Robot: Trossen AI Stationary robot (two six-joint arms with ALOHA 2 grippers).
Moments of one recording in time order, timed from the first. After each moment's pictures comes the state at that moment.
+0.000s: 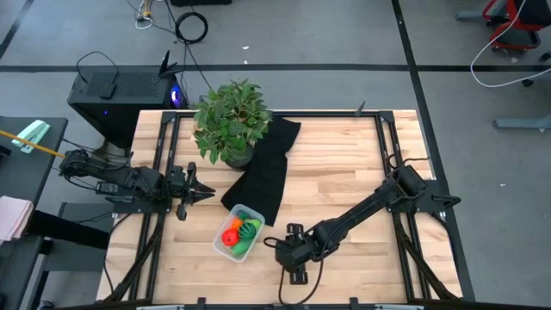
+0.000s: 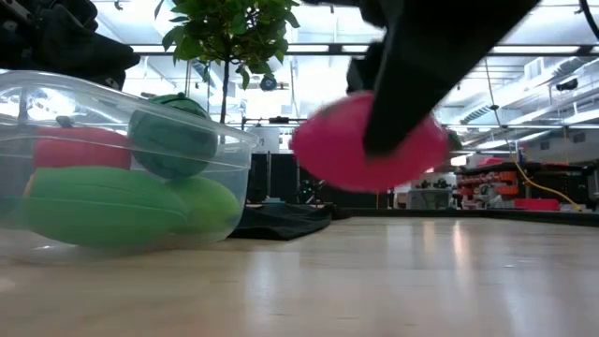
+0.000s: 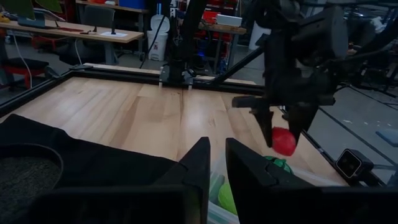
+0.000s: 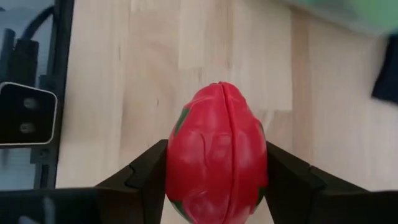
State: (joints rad) left arm -0.31 0.20 0.12 0.03 -0.26 -0.17; right arm 0.51 2.04 1.48 -0.53 0.10 0.51
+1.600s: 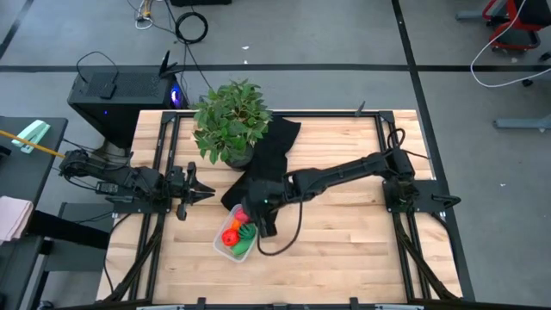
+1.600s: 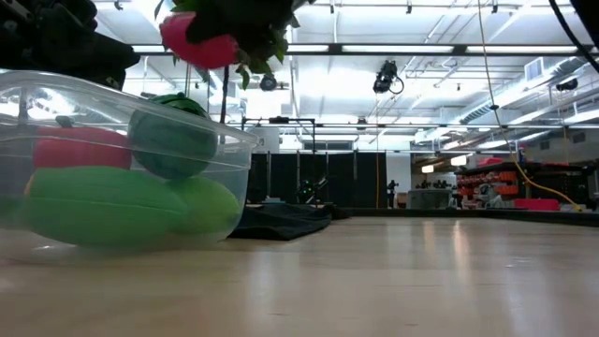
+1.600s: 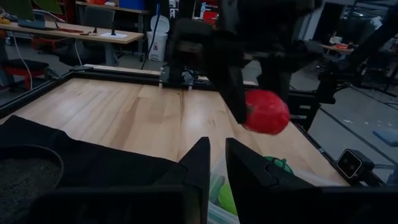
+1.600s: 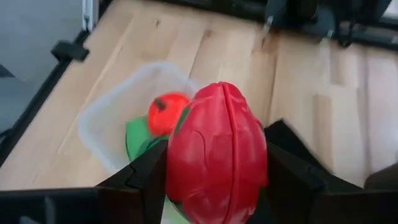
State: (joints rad) left arm -0.30 0.20 0.12 0.03 -0.26 -0.17; right arm 0.19 2.04 1.78 -0.50 -0.03 -0.06
